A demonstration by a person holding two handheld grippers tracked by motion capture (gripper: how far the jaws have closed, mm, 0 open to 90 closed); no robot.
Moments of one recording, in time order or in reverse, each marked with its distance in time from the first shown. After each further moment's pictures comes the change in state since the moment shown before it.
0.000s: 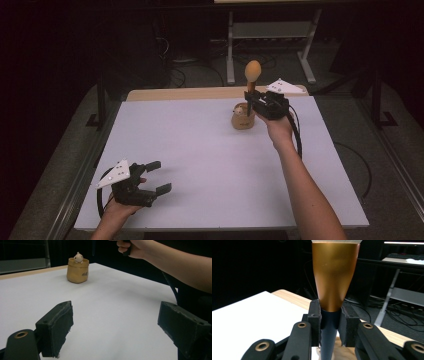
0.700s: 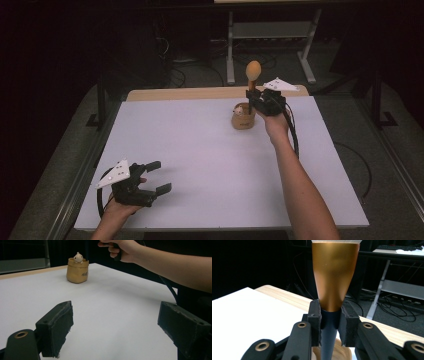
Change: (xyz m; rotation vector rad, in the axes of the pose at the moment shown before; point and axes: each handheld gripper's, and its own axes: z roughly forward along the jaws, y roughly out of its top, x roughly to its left) left arm 0.001 0.000 0.000 0.001 -0.001 0.006; right arm -0.021 -0.017 0.030 0.040 -0.067 0.031
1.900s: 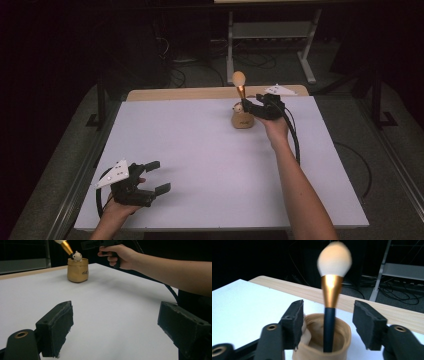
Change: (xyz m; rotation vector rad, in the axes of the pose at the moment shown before) left arm 0.001 0.000 -0.002 -0.002 0.003 0.003; right arm -0.011 -0.026 0.012 0.079 -0.008 0.078
